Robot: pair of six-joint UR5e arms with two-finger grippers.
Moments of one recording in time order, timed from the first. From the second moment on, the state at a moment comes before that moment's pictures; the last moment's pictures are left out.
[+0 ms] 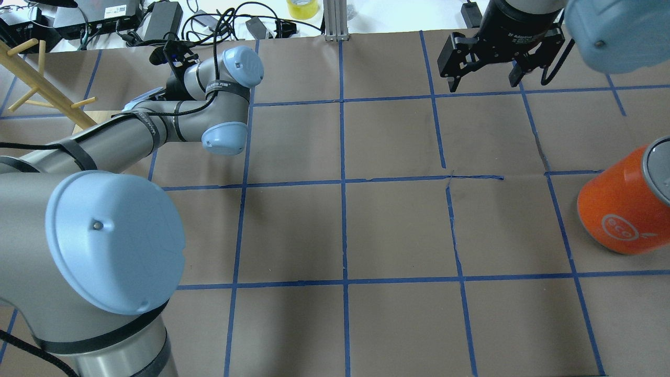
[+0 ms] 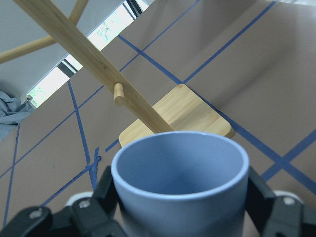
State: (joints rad) left arm -1.65 -2.29 -1.56 -0.66 2.65 -0.83; right arm 1.61 -1.51 1.49 -1.66 -1.58 0.00
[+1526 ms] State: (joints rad) left arm -1.71 -2.49 -1.39 -0.66 2.82 -1.23; right arm 1.61 -1.51 1.49 -1.66 -1.57 0.00
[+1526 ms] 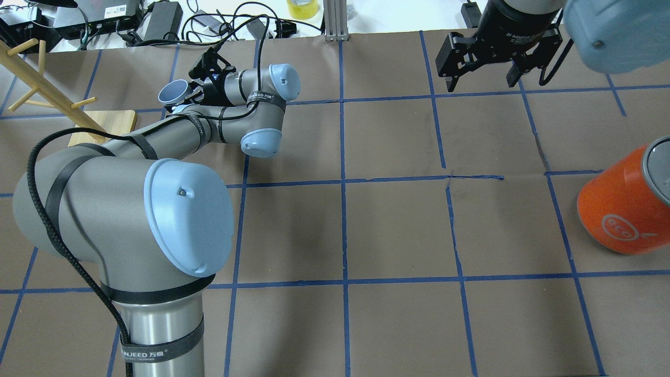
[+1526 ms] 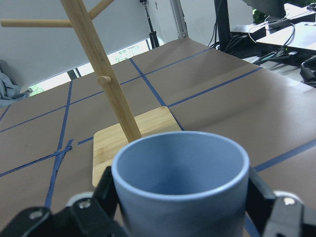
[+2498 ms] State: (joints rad) left arm -1.71 -2.52 -1.39 -0.66 2.92 -1.24; right arm 1.61 -1.51 1.49 -1.67 -1.57 0.00
